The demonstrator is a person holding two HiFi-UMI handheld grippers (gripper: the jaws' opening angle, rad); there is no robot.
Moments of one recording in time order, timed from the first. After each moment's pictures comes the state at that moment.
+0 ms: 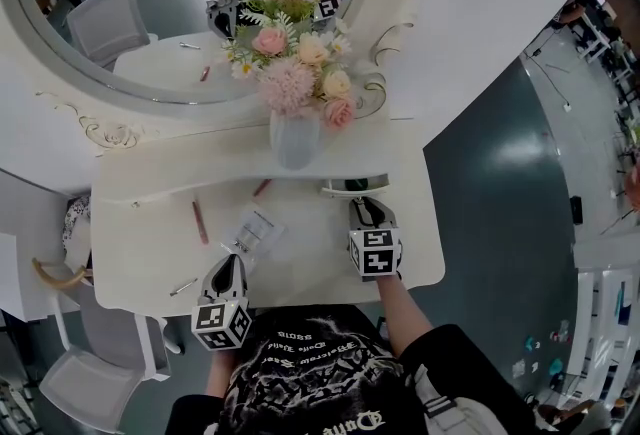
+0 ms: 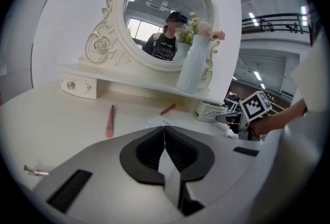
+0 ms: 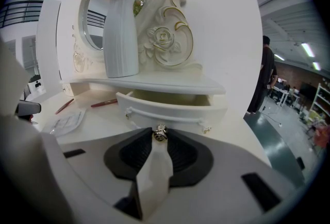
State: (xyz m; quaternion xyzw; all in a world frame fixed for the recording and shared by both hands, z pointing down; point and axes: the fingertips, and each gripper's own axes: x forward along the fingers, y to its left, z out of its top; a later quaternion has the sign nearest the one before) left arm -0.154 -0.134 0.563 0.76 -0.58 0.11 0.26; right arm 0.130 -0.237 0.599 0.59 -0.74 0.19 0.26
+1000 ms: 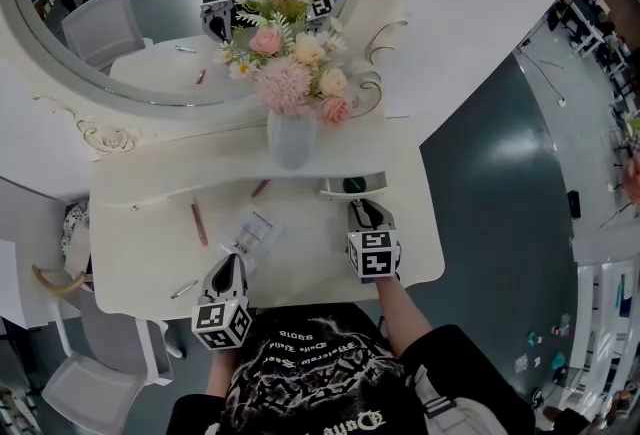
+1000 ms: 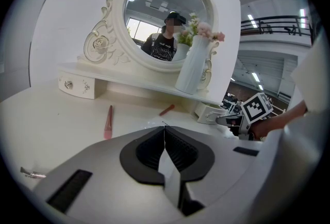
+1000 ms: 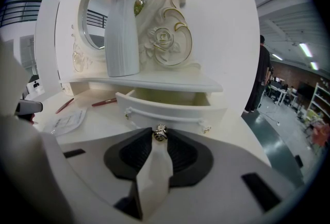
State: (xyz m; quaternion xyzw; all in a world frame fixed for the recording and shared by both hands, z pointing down) left arm -0.154 -0.137 0.562 0.77 -0.58 0.10 0.26; right arm 0.130 -0.228 0.599 0.59 -0.74 0.19 0.26
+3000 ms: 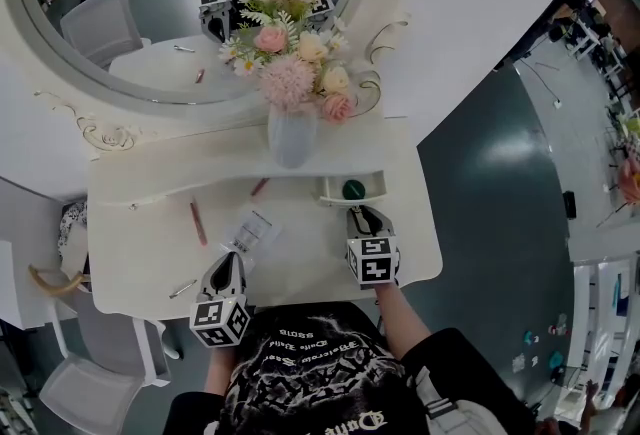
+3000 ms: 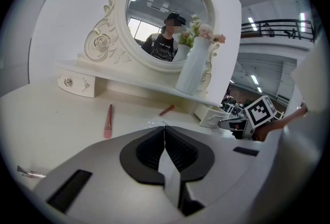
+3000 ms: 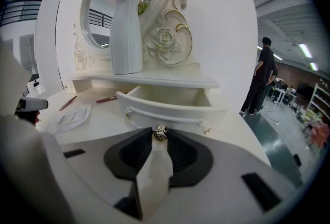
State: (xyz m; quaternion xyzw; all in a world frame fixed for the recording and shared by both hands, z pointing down) left arm -0.156 -0.138 0.564 0.77 -0.57 0.09 0.27; right arm 0.128 -0.210 0.599 0.60 -0.73 0.20 0.26
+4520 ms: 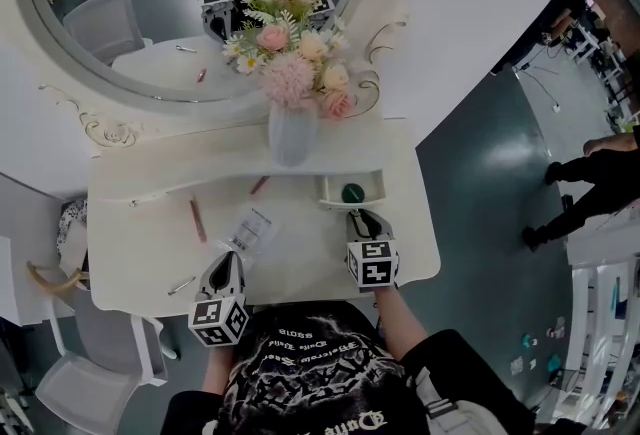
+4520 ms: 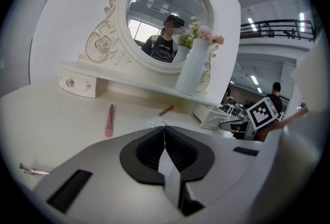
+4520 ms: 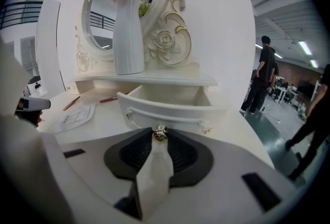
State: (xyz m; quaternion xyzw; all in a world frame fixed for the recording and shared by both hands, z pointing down) left arm -0.156 -0.133 0.562 0.77 -0.57 0.09 0.27; right arm 0.128 -0.199 0.599 0.59 -0.74 0.20 0.26
